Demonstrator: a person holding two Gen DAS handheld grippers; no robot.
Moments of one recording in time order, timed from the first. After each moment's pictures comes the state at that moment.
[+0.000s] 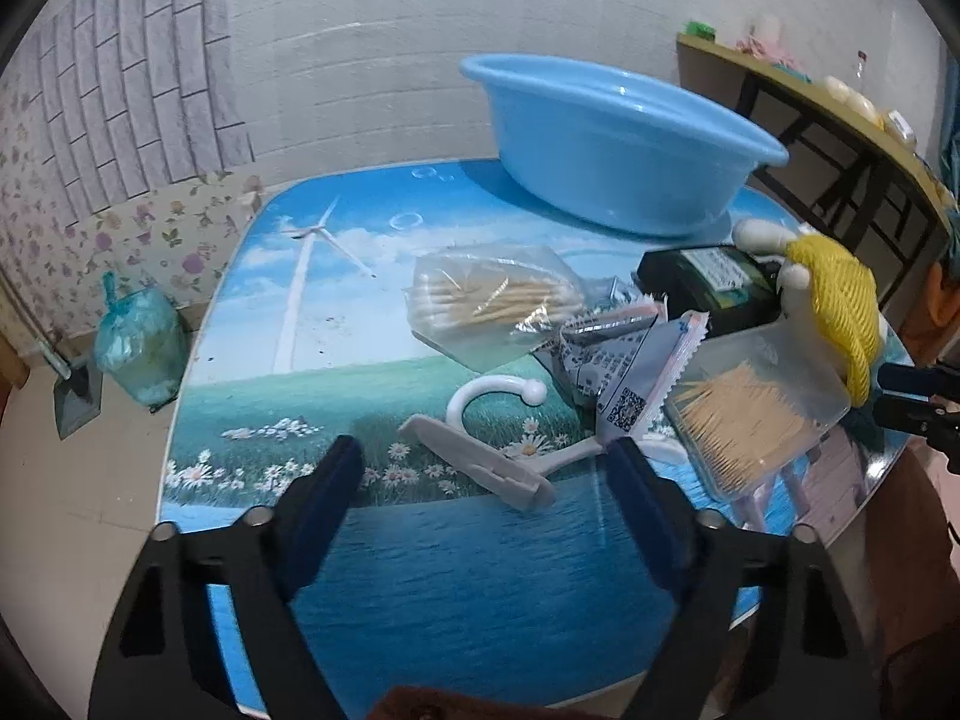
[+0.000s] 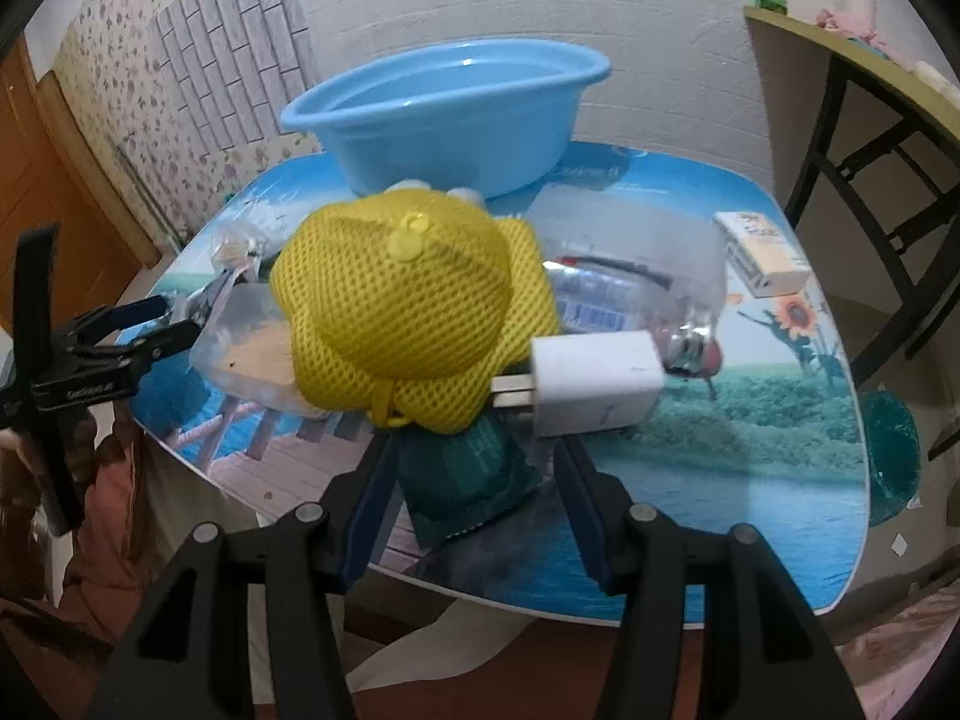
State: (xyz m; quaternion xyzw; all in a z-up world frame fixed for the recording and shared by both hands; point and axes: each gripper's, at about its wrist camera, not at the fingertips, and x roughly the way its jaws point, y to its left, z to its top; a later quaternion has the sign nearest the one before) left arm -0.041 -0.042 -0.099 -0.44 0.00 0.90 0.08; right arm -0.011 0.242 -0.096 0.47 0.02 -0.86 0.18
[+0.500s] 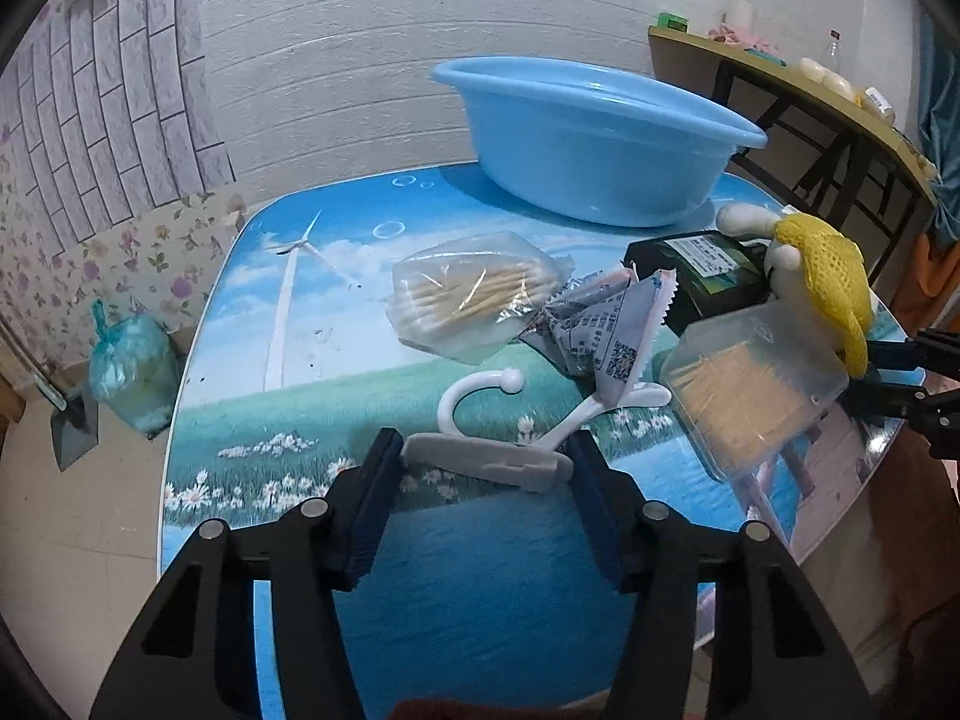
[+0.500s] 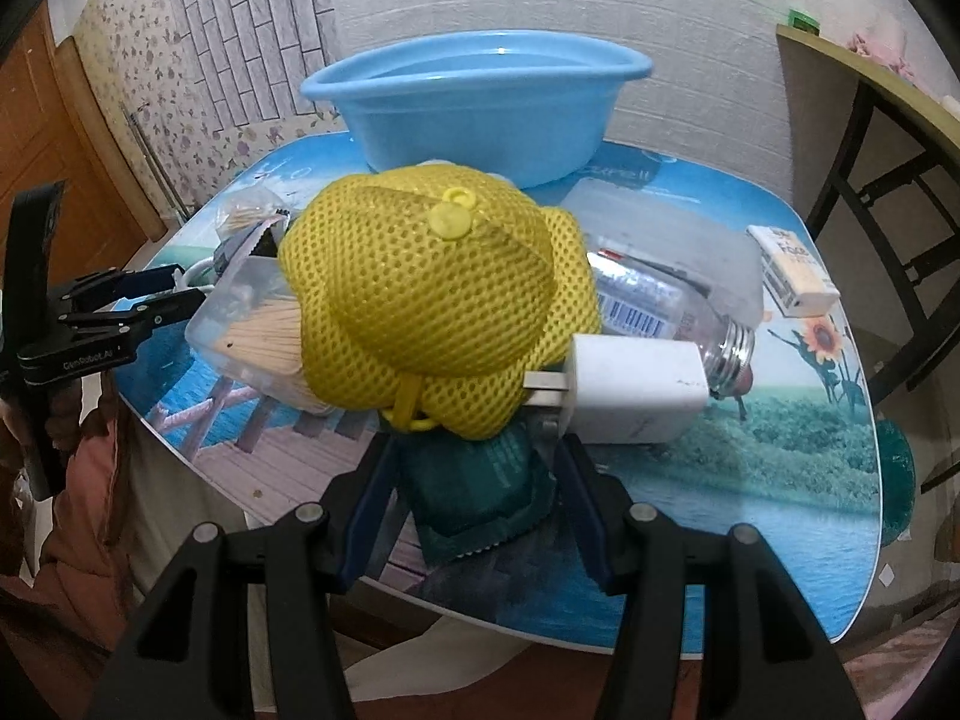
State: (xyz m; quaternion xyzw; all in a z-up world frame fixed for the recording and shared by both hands) left arm -0.036 -0.041 -0.099 -0.43 0.03 0.90 0.10; right arm -0.009 0.228 -0.107 0.46 0.06 -0.86 0.19
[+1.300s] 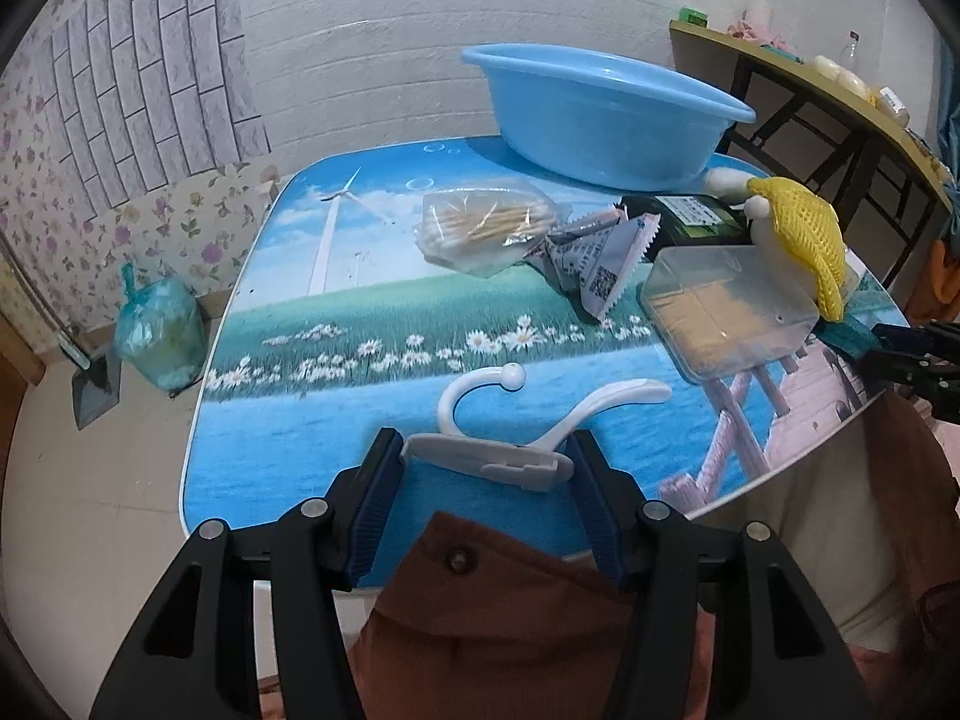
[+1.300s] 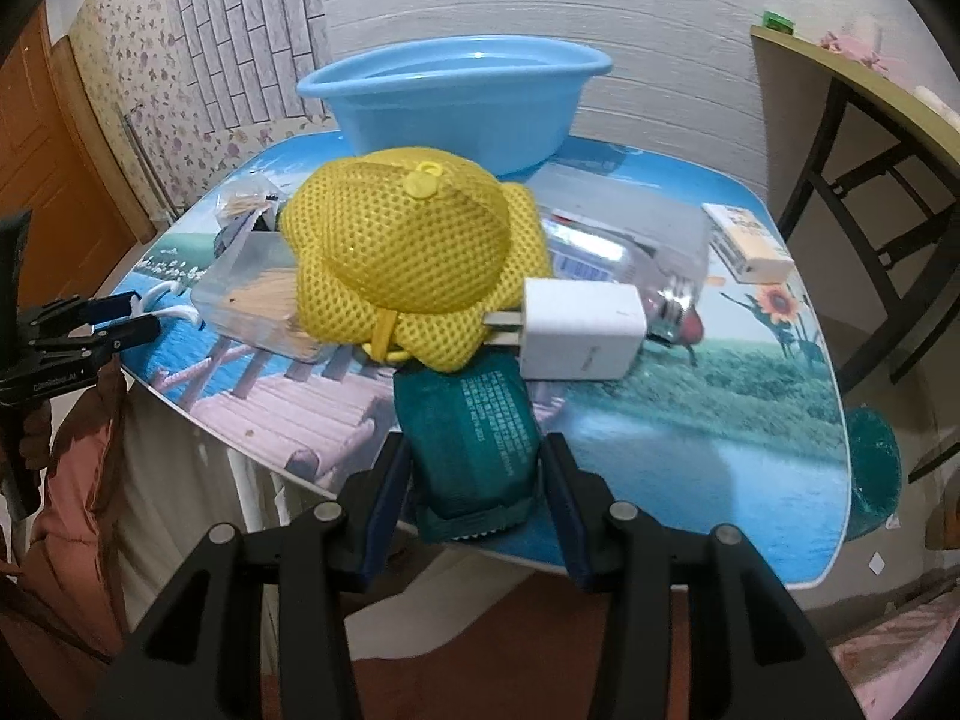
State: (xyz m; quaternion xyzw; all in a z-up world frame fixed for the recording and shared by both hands) left arm 0.013 -0.045 -0.094 -0.45 0.02 0.89 0.06; right arm 0.011 0.252 -0.101 0.46 0.06 -0.87 0.17
